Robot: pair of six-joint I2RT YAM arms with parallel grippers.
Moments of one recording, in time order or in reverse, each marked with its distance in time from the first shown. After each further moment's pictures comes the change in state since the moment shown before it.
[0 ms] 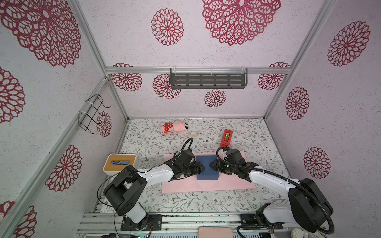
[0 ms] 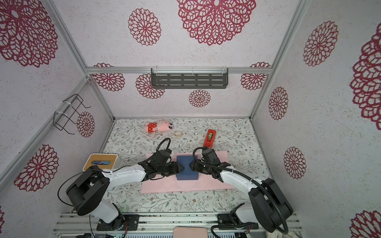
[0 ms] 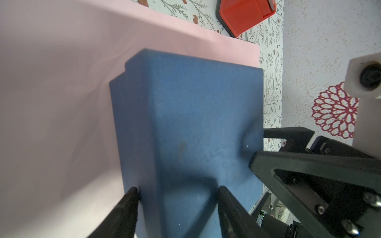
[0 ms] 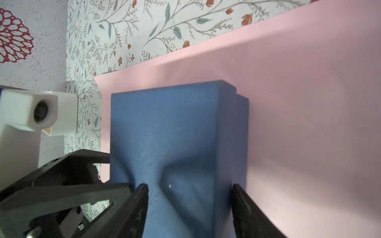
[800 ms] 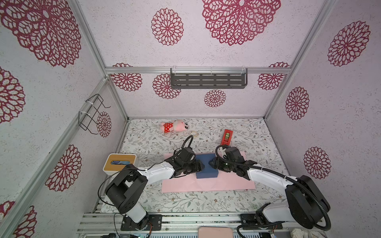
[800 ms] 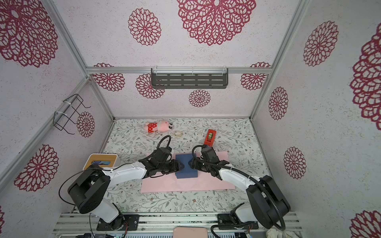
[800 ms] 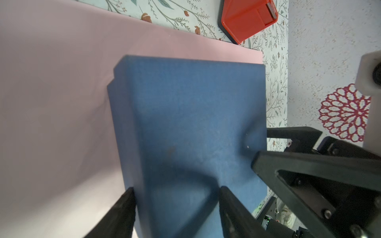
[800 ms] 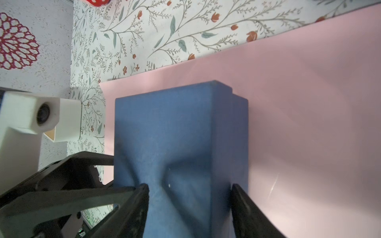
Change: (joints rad) left arm 0.021 0.021 0.055 -0.058 -0.005 0.043; right arm -0.005 0.042 0.035 0.023 0.006 0.000
